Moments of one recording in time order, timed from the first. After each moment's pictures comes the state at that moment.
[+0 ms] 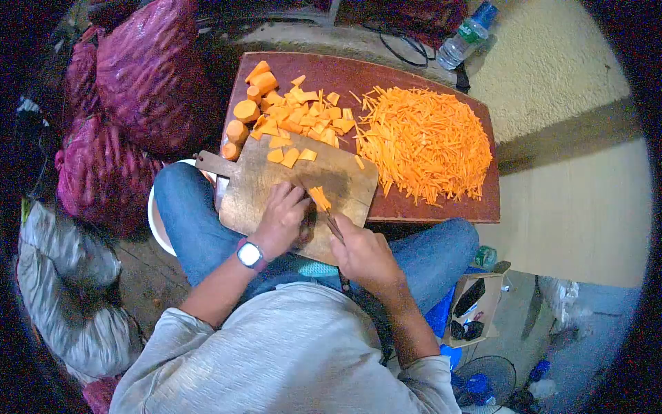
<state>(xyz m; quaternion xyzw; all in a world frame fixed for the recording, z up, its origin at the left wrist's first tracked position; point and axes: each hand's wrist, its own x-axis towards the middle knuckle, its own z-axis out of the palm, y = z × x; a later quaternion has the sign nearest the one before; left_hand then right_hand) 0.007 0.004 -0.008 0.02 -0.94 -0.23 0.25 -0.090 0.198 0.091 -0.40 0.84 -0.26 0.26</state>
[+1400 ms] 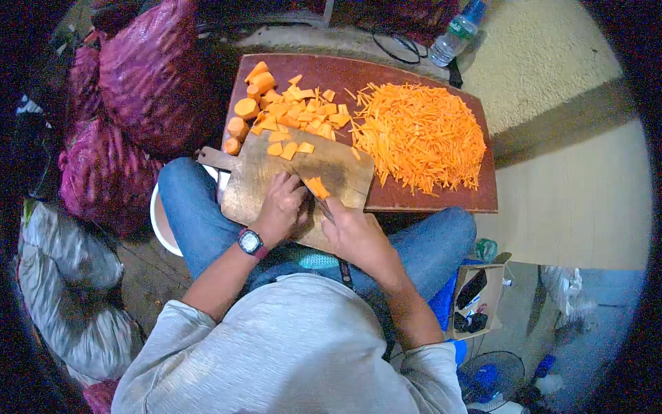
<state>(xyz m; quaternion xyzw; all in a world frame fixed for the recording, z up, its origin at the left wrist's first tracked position) 0.003 0.001 -0.018 0.02 -0.93 -0.24 0.27 -0.090 0.187 0.081 -0.44 0.83 -0.26 0.20</state>
